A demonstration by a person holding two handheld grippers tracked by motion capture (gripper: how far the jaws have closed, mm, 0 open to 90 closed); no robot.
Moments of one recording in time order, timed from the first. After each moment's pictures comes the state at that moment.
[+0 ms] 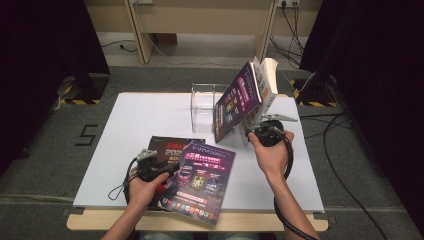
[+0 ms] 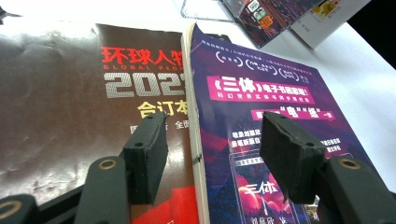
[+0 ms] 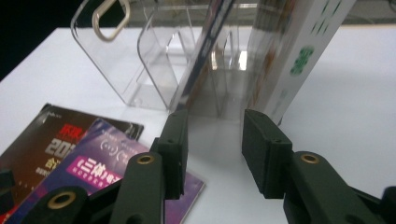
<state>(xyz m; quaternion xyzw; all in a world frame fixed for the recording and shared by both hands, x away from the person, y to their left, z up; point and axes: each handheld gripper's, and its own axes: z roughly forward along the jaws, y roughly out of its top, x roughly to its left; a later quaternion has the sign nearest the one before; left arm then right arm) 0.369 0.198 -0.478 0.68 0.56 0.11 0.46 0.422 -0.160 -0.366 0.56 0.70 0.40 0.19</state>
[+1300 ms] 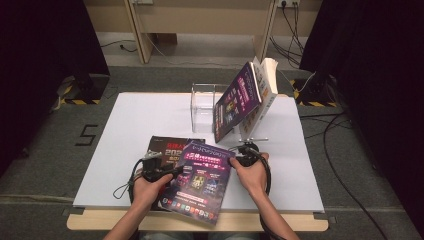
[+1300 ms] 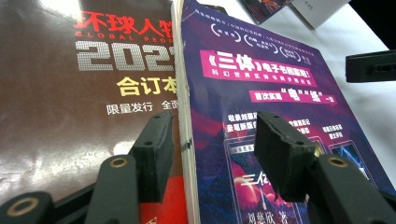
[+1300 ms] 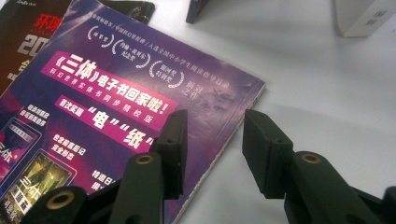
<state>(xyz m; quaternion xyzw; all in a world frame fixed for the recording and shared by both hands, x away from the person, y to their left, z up) 0.374 0.190 -0.491 0.69 0.56 0.07 0.45 0.420 -0.122 -0.462 0.57 0.75 0.32 0.08</state>
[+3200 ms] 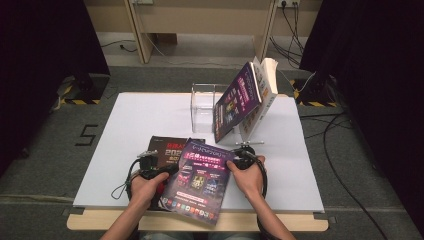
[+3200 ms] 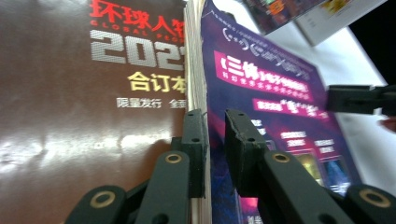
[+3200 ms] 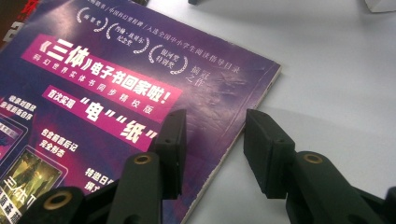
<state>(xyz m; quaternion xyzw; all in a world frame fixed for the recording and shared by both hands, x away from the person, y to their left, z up) 0.377 0.199 -0.489 0.64 0.60 0.02 0.47 0.417 -0.113 -0.475 0.58 0.75 0.32 0.08</state>
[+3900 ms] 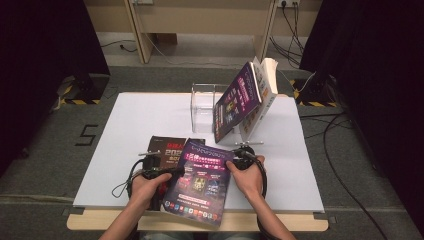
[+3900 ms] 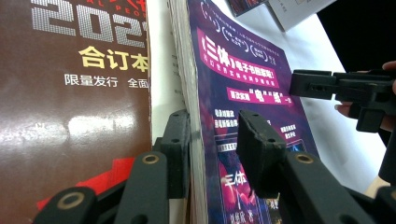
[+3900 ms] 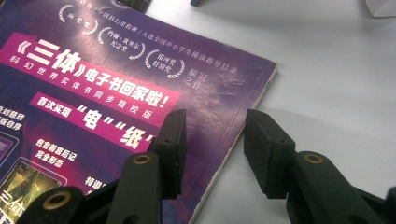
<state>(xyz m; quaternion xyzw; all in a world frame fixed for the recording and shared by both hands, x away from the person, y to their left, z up) 0.377 0.192 -0.488 0.65 0.60 -0.04 0.46 0.417 -0.112 -0.476 0.57 0.75 0.32 0.08</state>
